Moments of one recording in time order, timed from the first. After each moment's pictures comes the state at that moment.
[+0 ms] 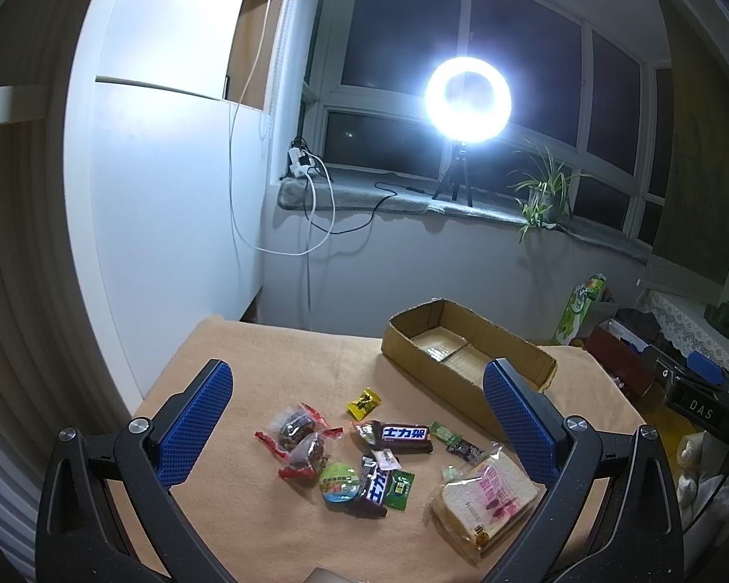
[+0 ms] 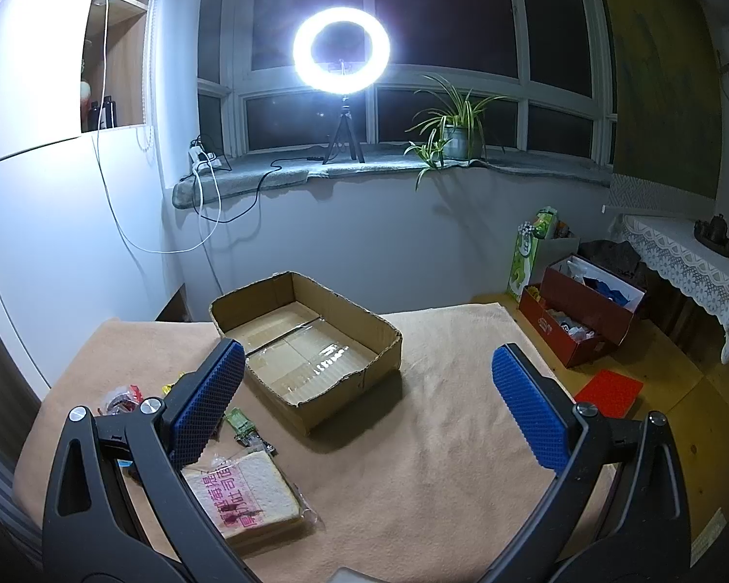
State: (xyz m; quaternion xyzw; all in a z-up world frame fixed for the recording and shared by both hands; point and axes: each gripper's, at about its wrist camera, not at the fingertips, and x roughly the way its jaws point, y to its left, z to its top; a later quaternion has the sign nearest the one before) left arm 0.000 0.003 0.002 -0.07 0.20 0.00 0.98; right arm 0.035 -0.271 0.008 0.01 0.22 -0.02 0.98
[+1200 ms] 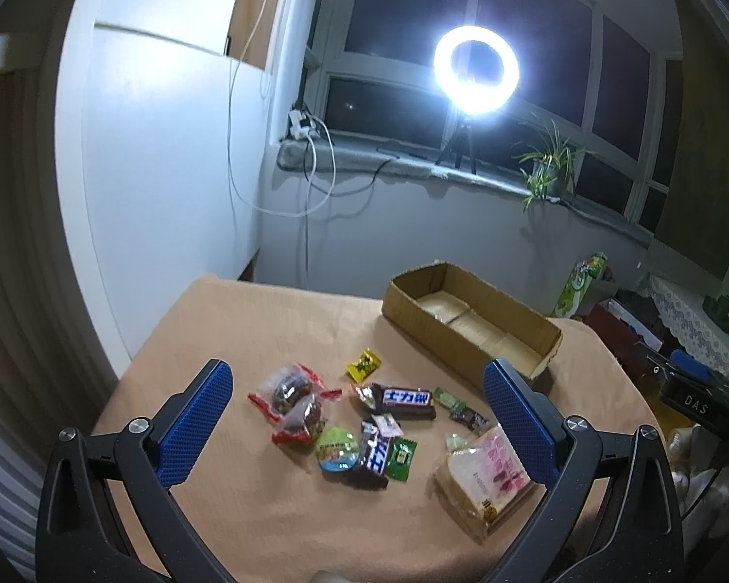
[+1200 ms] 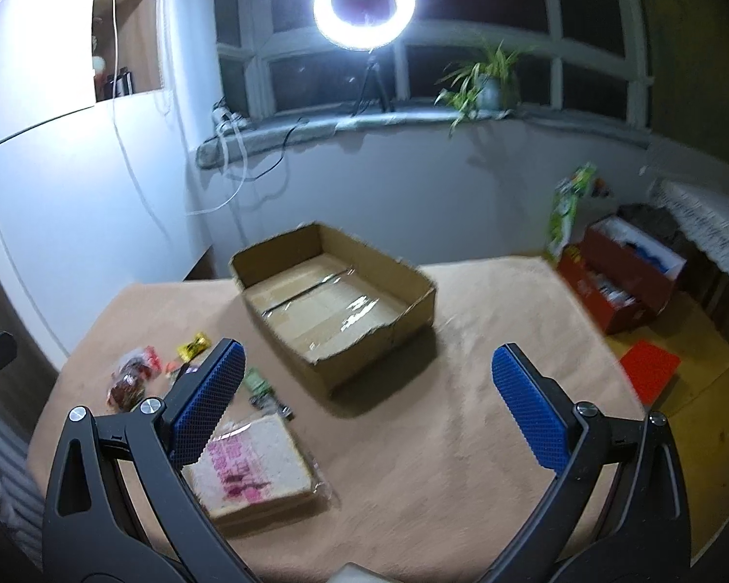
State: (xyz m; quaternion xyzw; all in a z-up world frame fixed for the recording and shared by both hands) left arm 0.007 0.006 -0.030 -0.09 0.26 -0.01 0.96; right arm 0.058 -0.285 -0.037 0.03 0.29 0.05 0.96
